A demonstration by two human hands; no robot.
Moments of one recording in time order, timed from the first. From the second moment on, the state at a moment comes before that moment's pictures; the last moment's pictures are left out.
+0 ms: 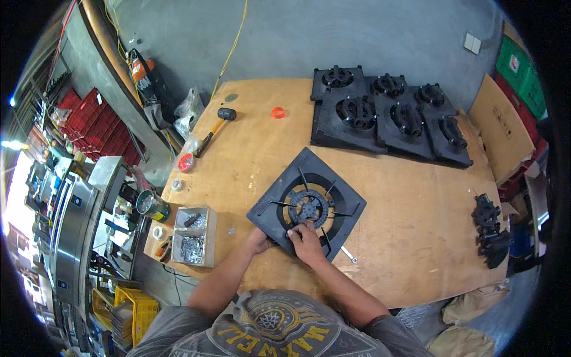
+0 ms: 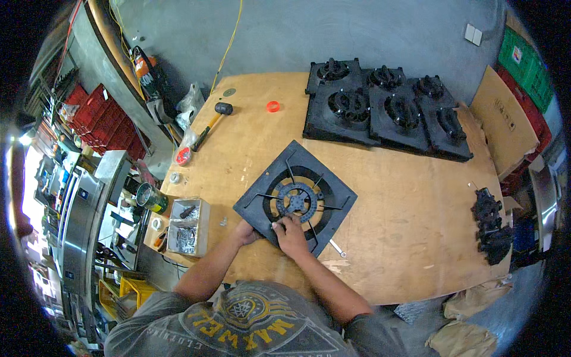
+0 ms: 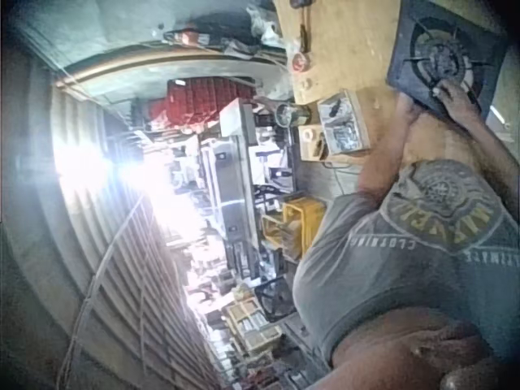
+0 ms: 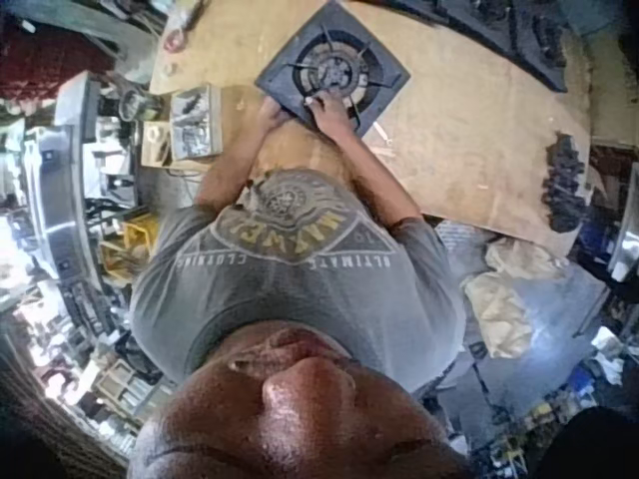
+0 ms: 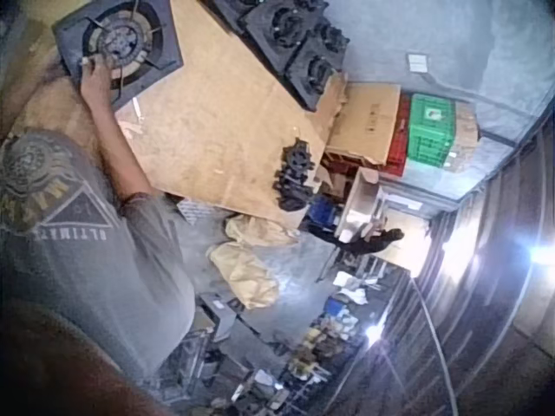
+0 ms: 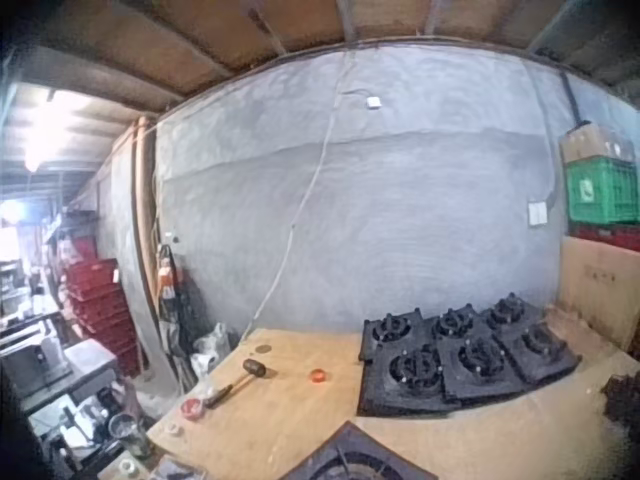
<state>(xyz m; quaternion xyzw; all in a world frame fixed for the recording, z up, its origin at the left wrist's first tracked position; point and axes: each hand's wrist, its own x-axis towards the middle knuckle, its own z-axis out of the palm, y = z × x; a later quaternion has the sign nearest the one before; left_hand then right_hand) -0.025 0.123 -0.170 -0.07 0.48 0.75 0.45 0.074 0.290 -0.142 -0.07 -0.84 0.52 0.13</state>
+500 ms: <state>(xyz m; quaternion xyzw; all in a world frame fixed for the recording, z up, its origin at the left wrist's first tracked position) -0.033 0.130 -0.176 0.00 0.41 0.75 0.52 0.058 0.285 -0.152 -0.15 -0.80 0.56 0.17</state>
